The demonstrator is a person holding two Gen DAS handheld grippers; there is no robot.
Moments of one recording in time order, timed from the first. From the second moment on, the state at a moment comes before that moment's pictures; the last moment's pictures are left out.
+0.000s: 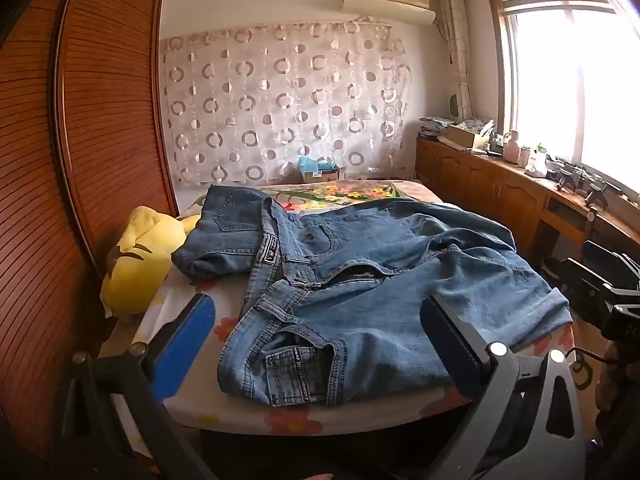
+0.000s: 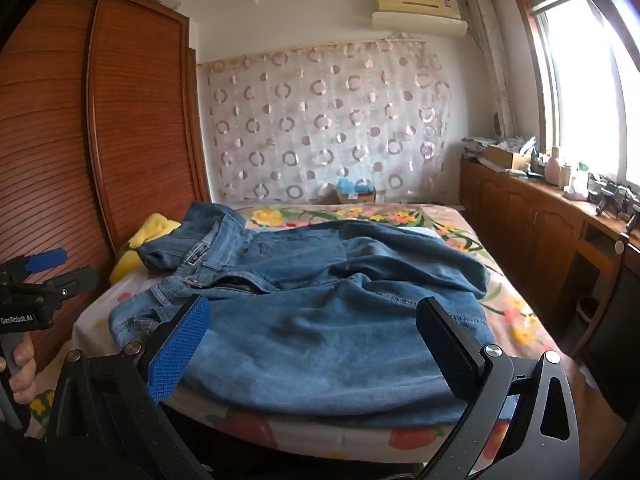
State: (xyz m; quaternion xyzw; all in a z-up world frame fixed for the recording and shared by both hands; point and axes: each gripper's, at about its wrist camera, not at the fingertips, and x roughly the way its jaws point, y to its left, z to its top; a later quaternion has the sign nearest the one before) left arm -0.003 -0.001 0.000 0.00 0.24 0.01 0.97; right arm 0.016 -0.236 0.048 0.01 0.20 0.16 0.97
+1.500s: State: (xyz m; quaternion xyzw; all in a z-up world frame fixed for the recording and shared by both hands) left arm -0.006 -0.001 0.008 0.00 0.23 0.01 0.97; right arm 0.016 -0.235 0.048 0.01 0.20 0.16 0.97
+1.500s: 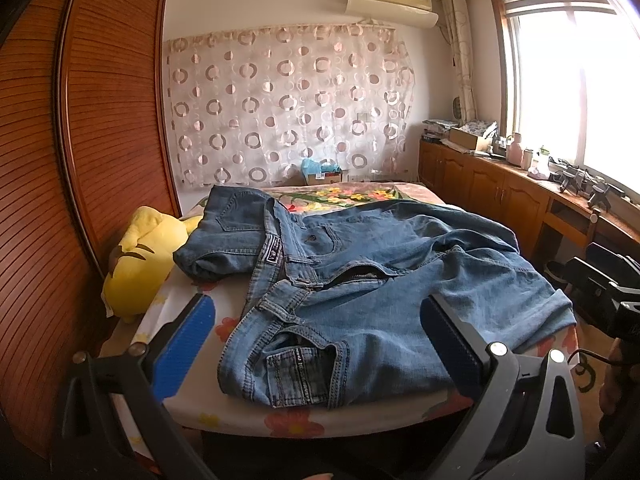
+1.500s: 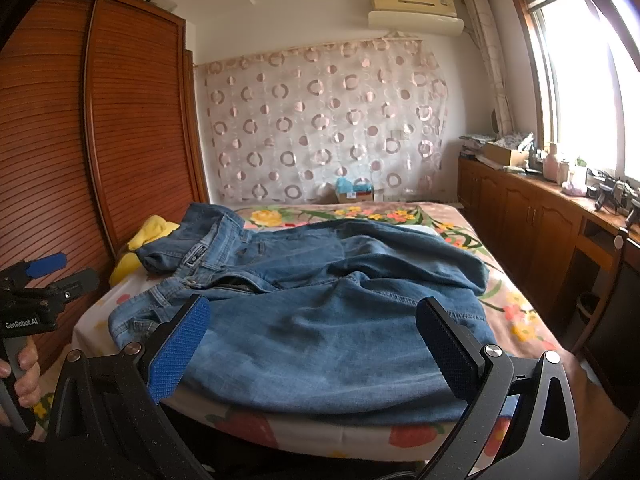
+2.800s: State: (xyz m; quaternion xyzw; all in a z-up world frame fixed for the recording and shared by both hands) left arm 0.007 0.008 -0.009 0.00 0.26 -0.01 0.96; right arm 0.019 -0.253 0.037 0.01 0.22 0.15 0.96
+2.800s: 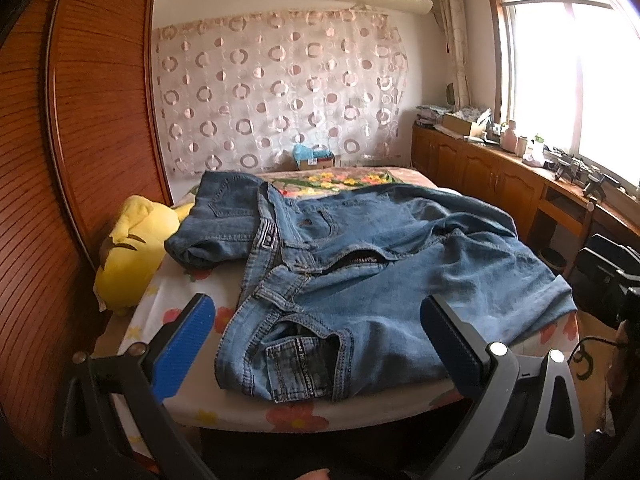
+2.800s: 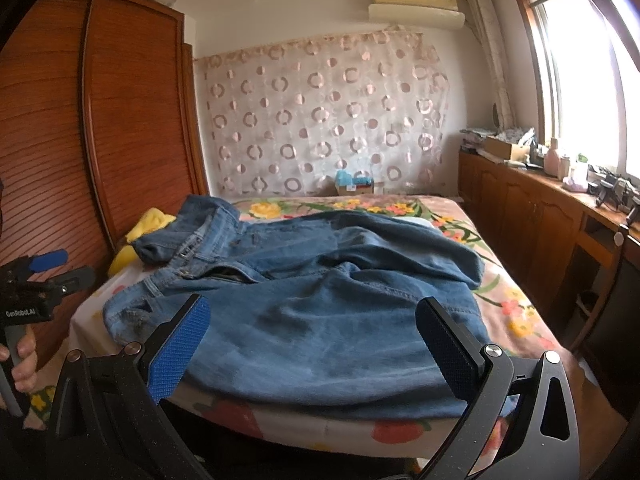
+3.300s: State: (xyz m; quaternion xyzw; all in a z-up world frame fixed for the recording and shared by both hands) left arm 0.028 0.026 -0.045 0.00 0.30 0.00 0.95; right arm 0.039 -0.286 0.012 0.00 0.25 0.13 0.96
